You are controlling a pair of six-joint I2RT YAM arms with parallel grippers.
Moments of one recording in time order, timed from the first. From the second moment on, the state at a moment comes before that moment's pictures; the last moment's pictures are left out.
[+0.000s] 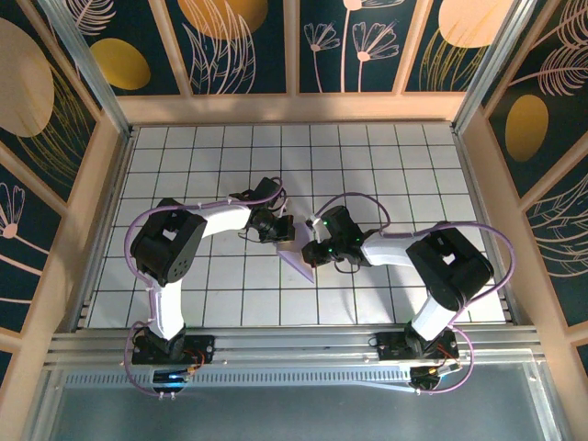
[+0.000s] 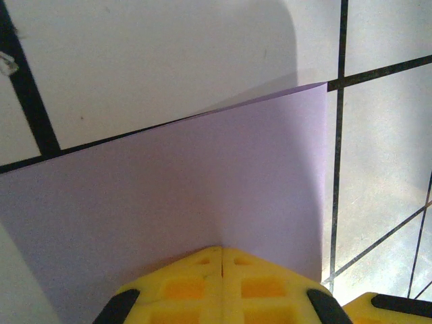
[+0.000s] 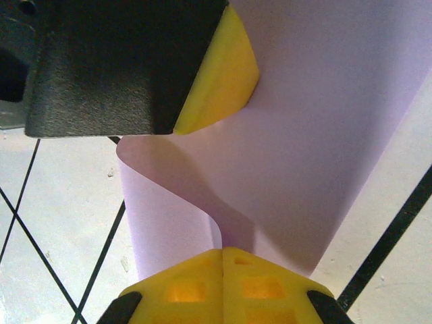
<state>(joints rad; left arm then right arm) -0.60 1.96 1.16 -0.35 0.43 -0.60 0.70 1.65 0.68 0.07 -0.40 0.38</state>
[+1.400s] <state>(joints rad) -0.62 1.59 0.83 -0.22 0.48 -0.72 0.70 1.68 0.68 0.08 -0.40 0.38</state>
